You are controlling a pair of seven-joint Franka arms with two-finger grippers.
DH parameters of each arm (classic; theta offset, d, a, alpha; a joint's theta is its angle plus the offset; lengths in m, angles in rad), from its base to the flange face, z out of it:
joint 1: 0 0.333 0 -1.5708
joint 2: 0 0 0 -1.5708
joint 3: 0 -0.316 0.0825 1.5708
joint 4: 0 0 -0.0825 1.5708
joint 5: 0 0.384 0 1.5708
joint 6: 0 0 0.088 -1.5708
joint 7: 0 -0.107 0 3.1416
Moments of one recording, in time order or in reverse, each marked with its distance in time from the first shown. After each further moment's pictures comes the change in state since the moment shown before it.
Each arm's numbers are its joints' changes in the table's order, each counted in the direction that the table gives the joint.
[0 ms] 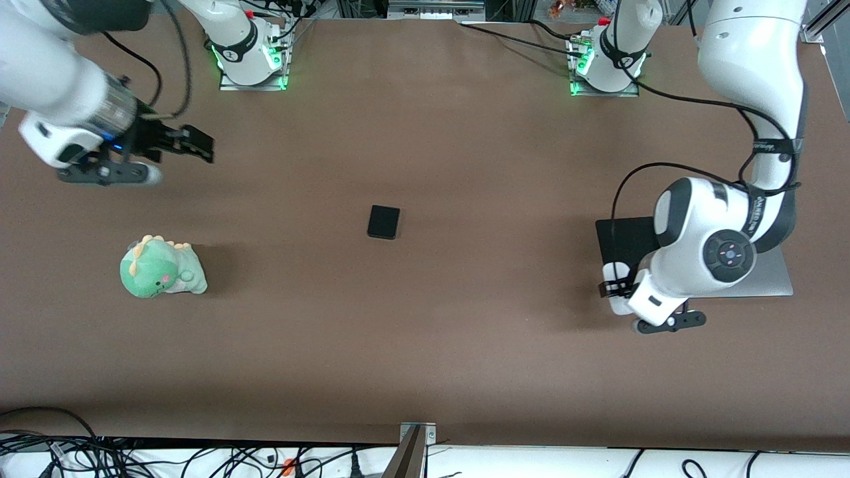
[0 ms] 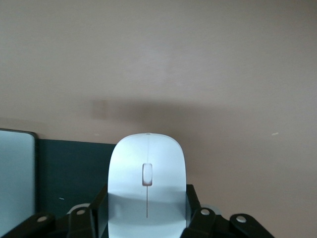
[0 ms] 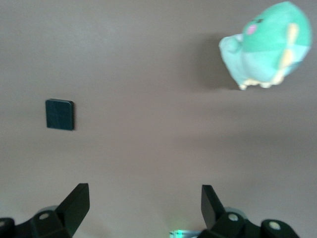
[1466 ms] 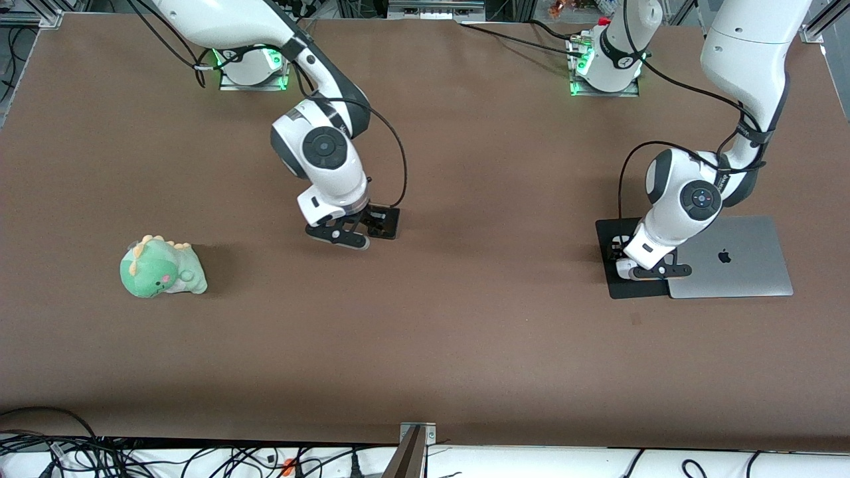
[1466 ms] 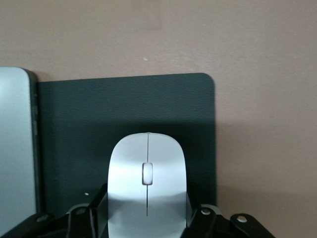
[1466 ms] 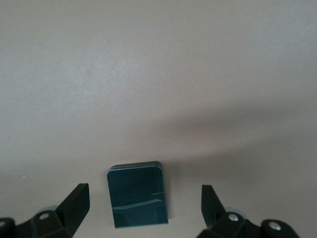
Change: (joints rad) left arm 0.094 -0.090 -0.001 0.562 0.123 0.546 -0.078; right arm 0.386 0.475 -0.036 0.104 -0.317 0.695 -0.763
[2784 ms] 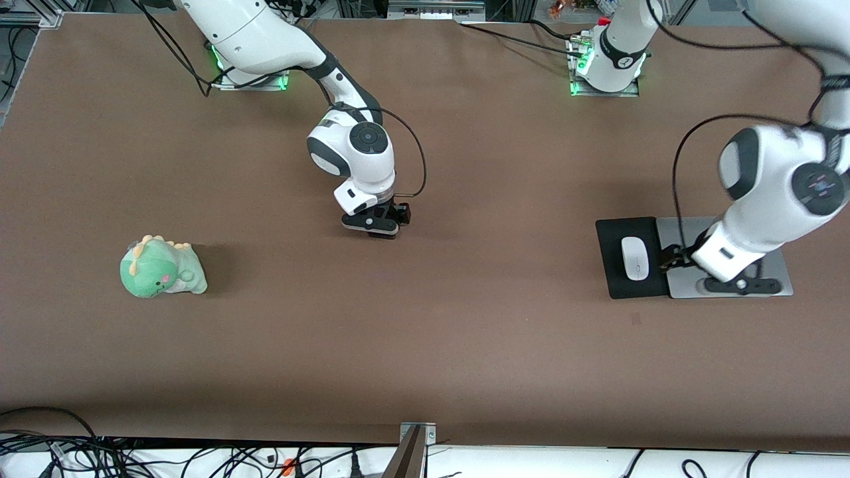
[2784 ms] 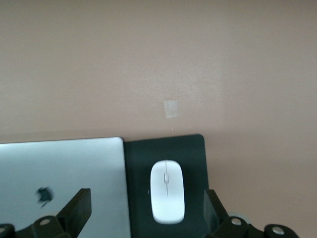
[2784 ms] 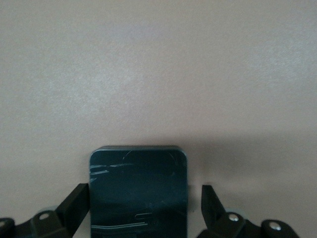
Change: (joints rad) left arm 0.039 -0.215 0.007 -0.332 -0.057 -0.505 -0.176; right arm 0.127 0.110 0.067 0.101 -0.235 0.232 -0.168
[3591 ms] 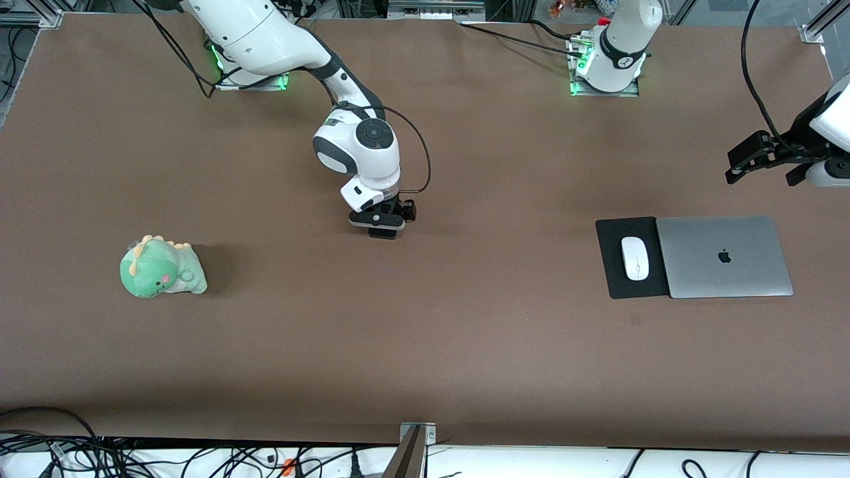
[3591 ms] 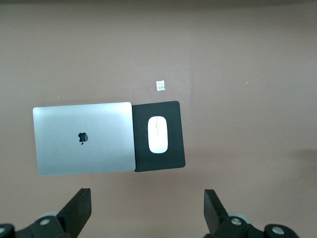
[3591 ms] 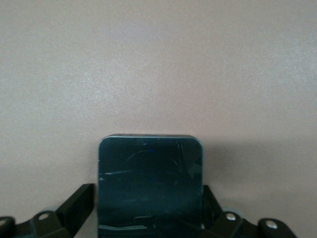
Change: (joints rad) left arm 0.002 -0.260 0.007 -0.192 -0.064 -0.453 -0.018; right arm 0.031 0.014 0.017 0.005 -0.033 0.040 -0.018
